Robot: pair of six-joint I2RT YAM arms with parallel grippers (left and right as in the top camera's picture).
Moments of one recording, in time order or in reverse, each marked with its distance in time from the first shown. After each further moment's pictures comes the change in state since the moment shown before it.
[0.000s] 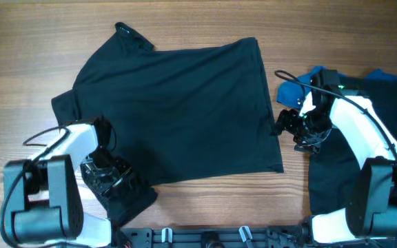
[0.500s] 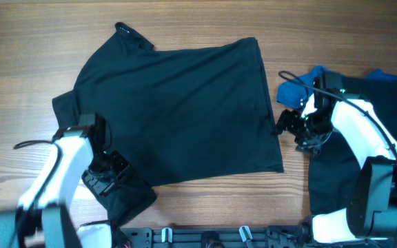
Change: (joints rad) left arm -0.001 -0.251 -0.018 -0.002 0.012 0.022; right arm -0.020 -0.003 -0.071 0.090 0.000 0.038
